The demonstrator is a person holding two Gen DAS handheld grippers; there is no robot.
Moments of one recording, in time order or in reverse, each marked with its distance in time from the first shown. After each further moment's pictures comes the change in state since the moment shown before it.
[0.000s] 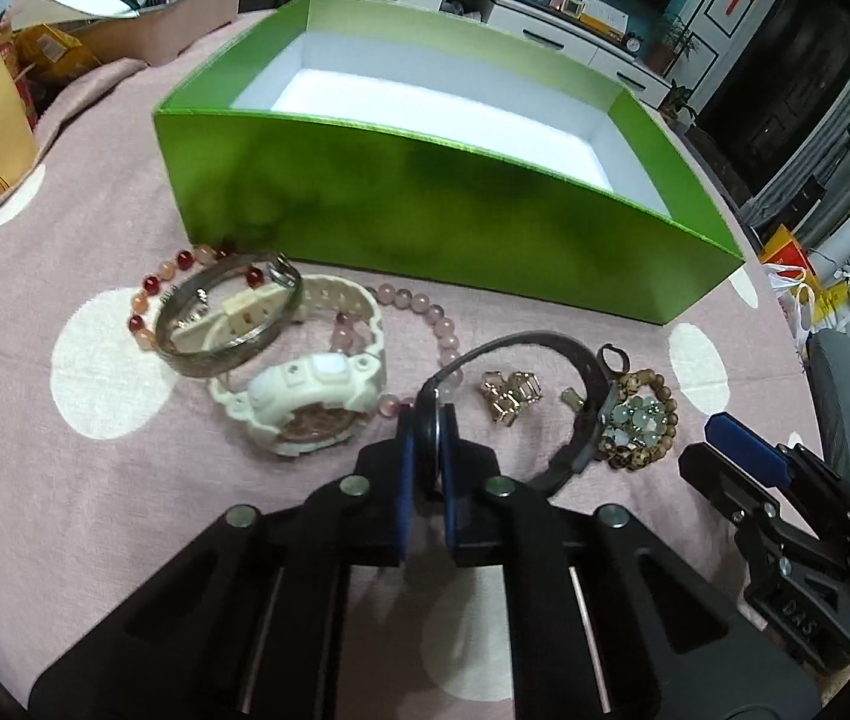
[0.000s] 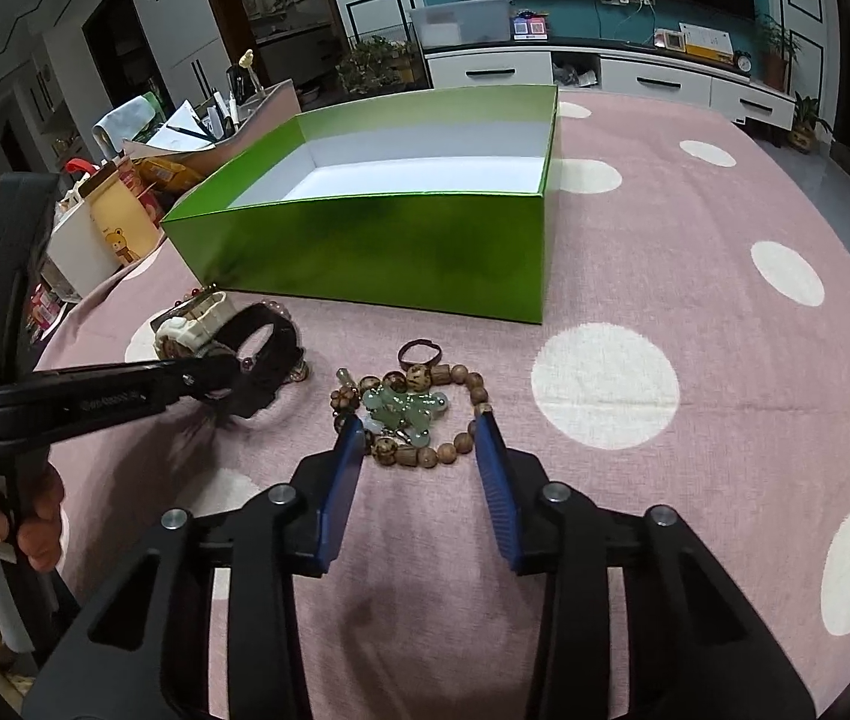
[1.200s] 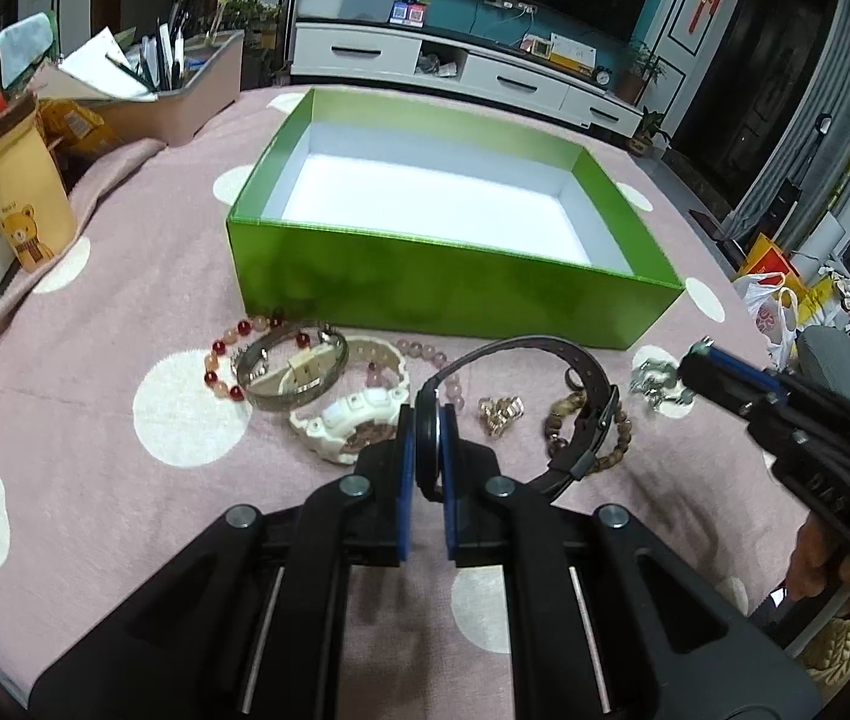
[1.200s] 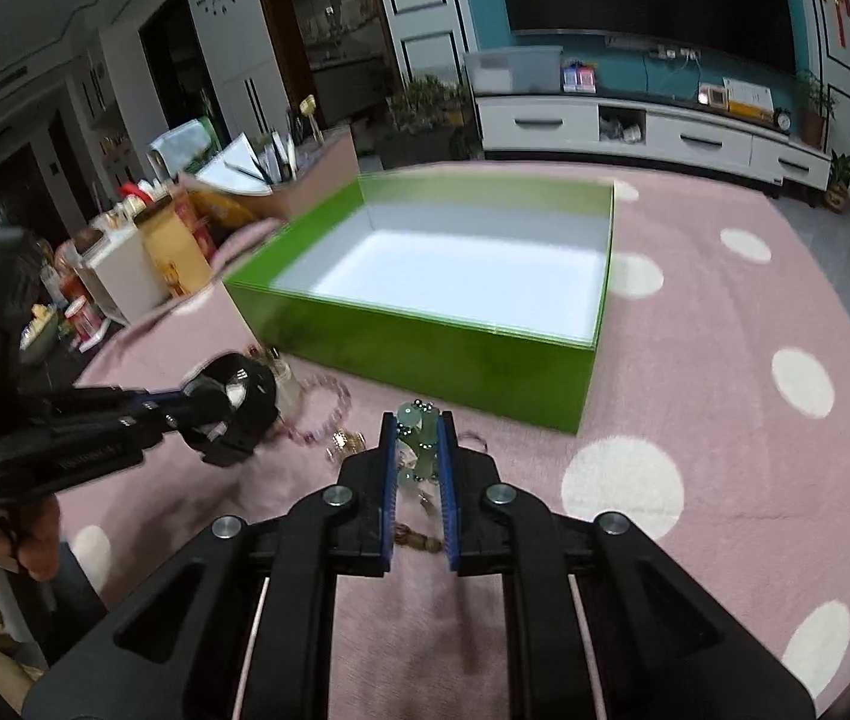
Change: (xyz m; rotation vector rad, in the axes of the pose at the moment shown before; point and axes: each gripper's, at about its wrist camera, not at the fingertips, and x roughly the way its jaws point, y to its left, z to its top) left arm -0.057 0.004 -0.004 0.075 -0.126 -0.005; right arm -0.030 0.015 0.038 -0.095 -0.108 0.084
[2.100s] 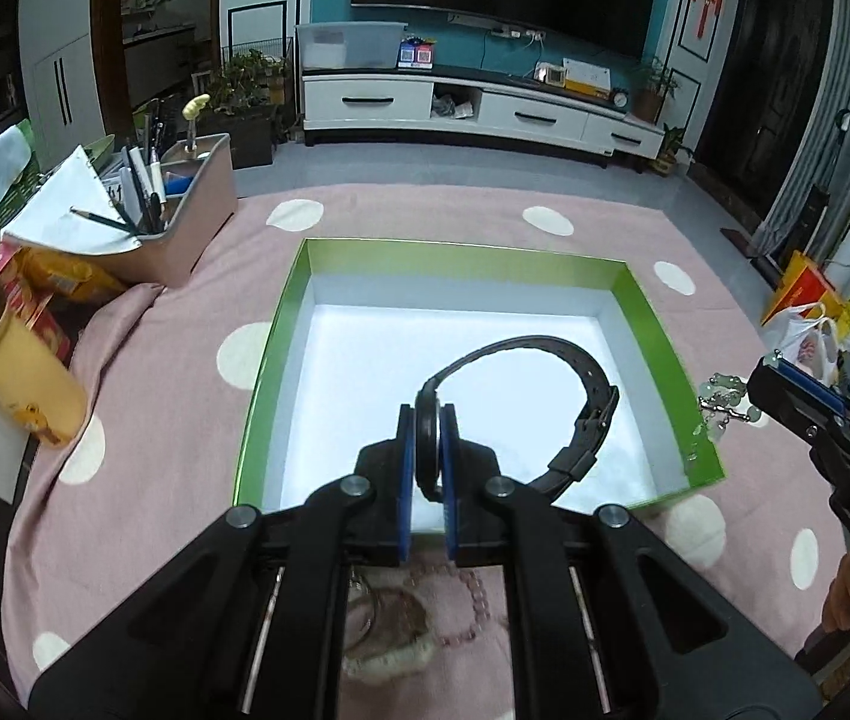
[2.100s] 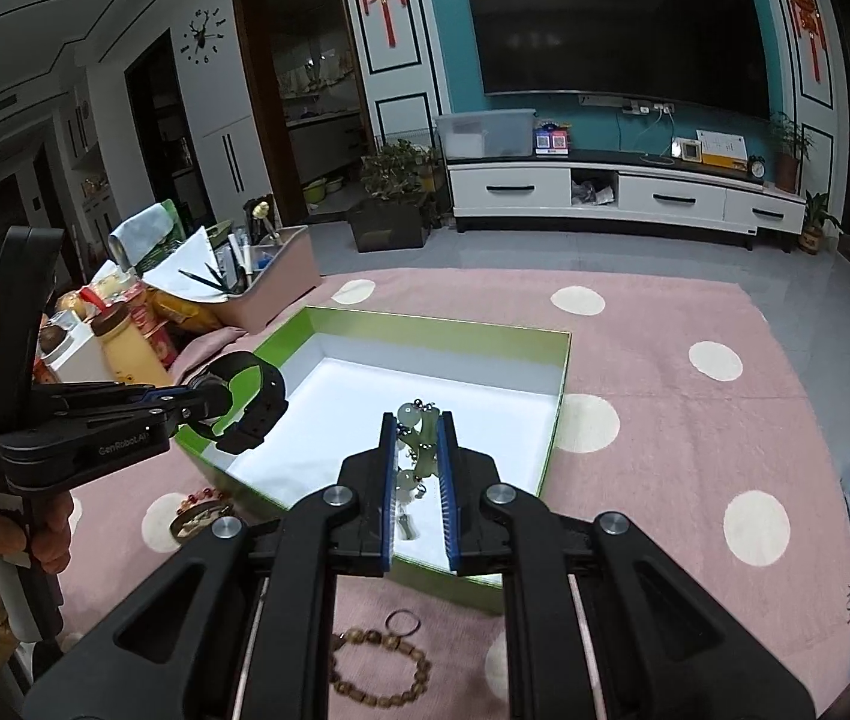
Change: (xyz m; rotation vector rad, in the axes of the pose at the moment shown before) left arm 0.030 -0.012 0.120 0.071 -0.067 0.111; right arm 0.012 -0.028 0.085 0.008 -0.125 -0.073
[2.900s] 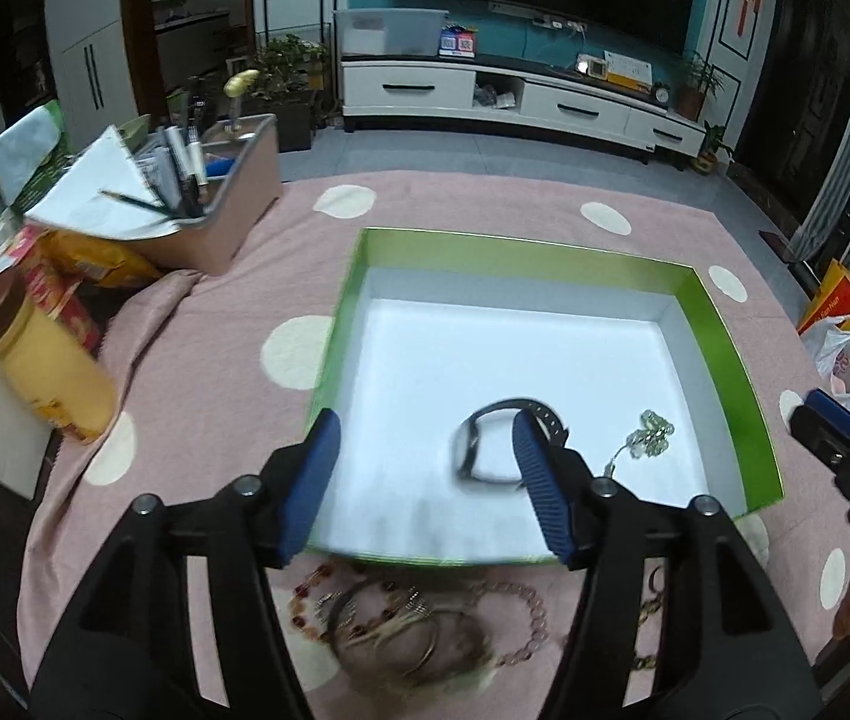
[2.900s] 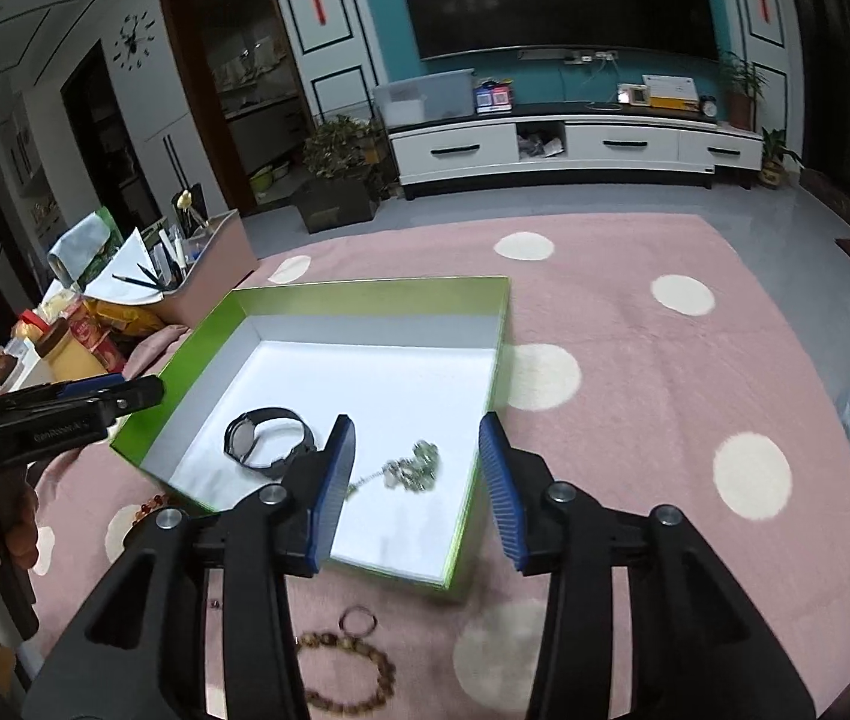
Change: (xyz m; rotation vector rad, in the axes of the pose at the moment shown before) left arm 0.005 0.027 -0.001 -0.050 0.017 0.085; right arm 0.015 -0.032 -0.017 0.138 0.060 -0.083
